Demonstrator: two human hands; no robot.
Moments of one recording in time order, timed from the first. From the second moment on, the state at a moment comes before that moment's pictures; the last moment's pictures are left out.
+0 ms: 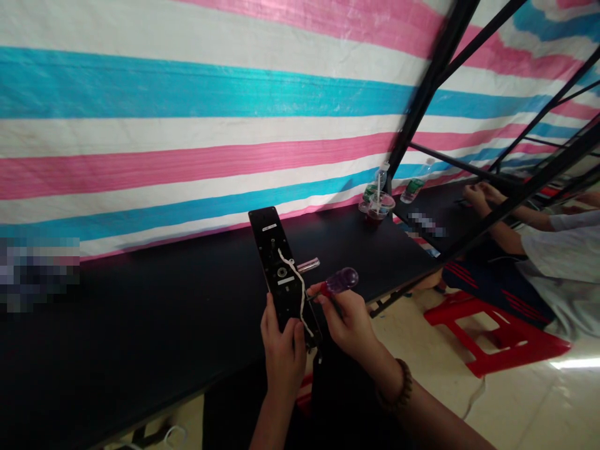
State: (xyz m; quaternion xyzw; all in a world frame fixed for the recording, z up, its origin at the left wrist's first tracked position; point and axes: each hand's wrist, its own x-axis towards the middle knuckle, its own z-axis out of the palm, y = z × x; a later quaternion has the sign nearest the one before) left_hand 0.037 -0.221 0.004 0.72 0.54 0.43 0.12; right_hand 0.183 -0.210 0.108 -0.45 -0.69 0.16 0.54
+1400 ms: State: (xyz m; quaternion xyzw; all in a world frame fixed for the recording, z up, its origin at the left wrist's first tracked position) left_hand 0.036 -0.221 0.000 0.72 0.54 0.42 0.11; right_hand 0.183 -0.207 0.091 -0.47 -0.67 0.16 0.55
